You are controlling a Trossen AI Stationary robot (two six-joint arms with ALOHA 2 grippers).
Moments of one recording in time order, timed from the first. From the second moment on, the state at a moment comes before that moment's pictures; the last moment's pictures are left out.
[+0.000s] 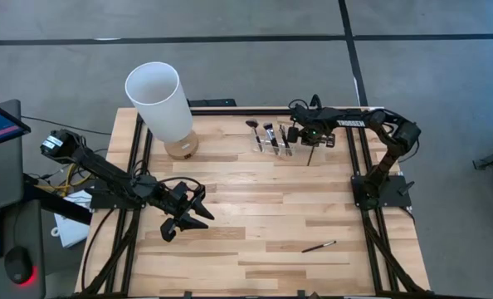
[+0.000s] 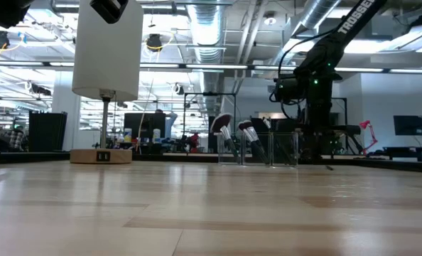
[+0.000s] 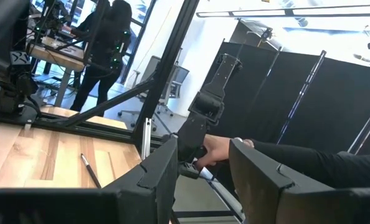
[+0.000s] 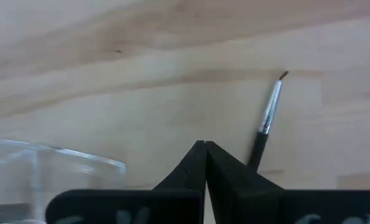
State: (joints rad) left arm -0.46 1.15 0.39 0.93 0.02 -0.37; right arm -0.68 1.70 0.95 -0.68 0.07 0.99
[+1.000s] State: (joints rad) left arm -0.46 1.15 0.39 0.92 0.02 -0.39; right arm -0.72 1.48 0.74 -0.84 0.08 1.16
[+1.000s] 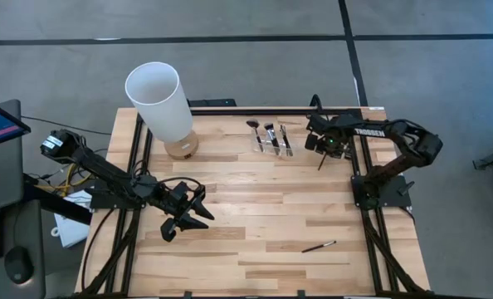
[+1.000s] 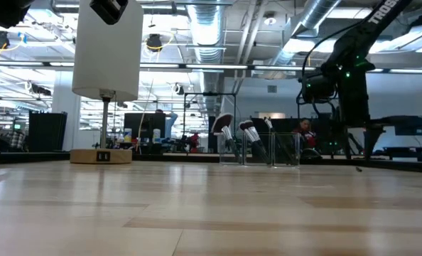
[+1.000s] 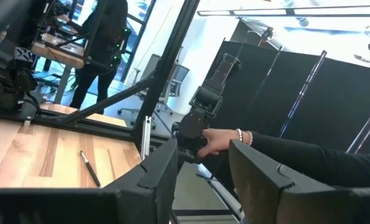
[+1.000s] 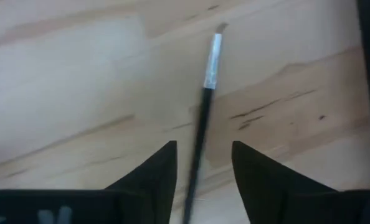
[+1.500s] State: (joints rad) left arm -0.46 1.15 0.39 0.92 0.02 -0.39; right arm -0.74 1.48 0.68 -0.68 0.06 1.20
